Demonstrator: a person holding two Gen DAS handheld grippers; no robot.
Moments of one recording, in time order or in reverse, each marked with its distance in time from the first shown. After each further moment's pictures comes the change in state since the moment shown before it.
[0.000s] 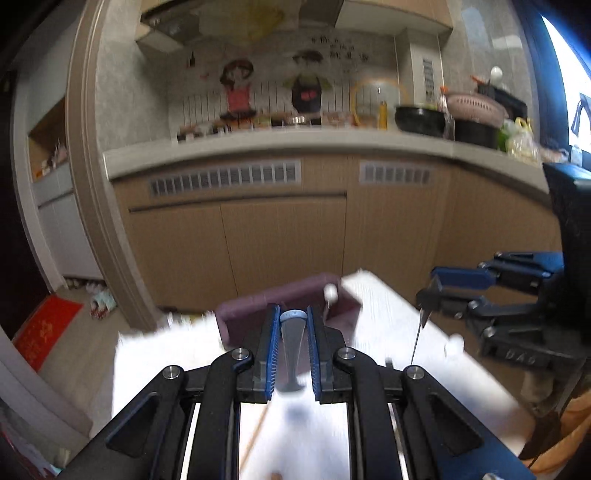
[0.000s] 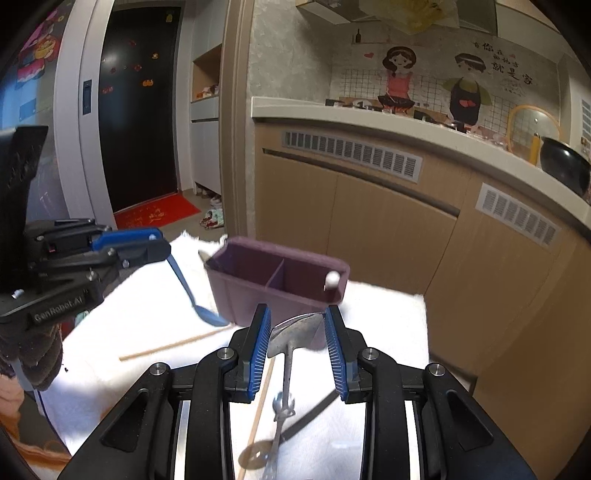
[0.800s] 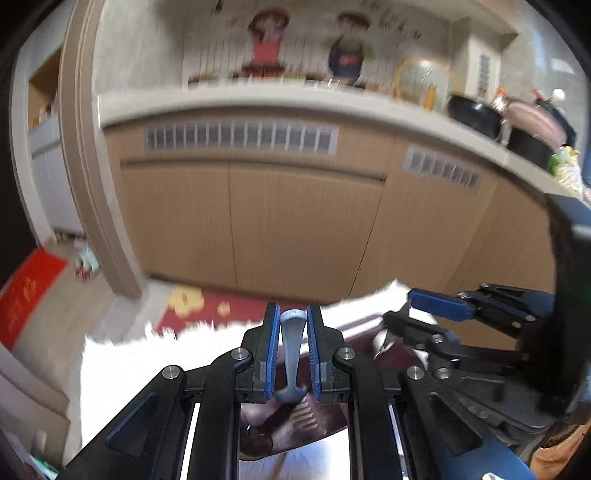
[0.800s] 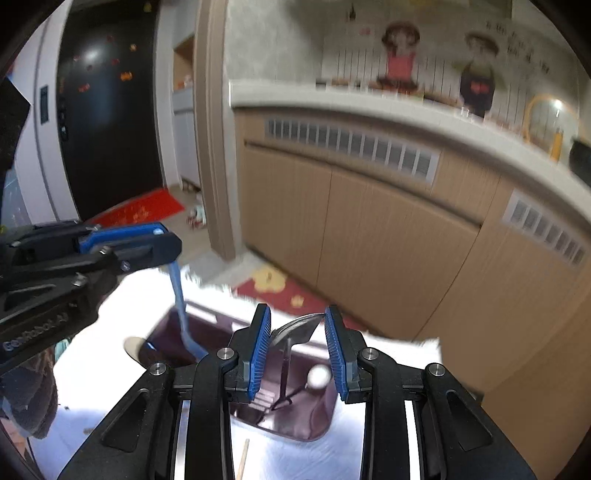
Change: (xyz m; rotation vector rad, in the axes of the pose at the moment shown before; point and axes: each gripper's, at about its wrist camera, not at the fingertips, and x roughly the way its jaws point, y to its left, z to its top) left arm 0.155 0.061 0.026 -0.174 0.210 -0.019; right arm 0.157 -0.026 0.059 0.045 0.134 0.002
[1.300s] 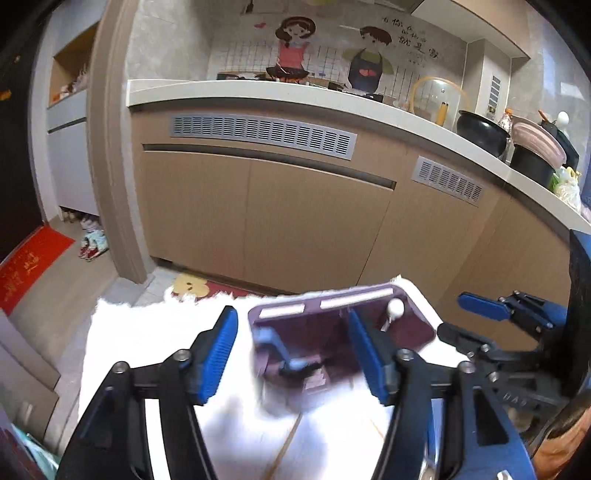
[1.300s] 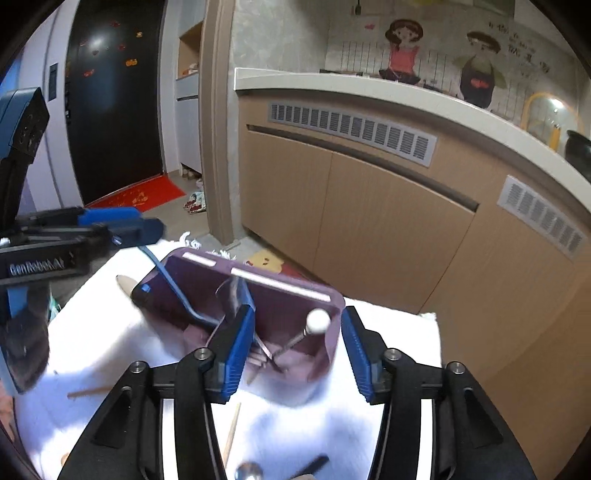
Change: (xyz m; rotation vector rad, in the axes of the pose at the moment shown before) left arm -0.057 0.024 -0.062 -0.074 -0.070 0.005; right arm -0.039 0.005 -0.056 -0.060 -0.033 -0.029
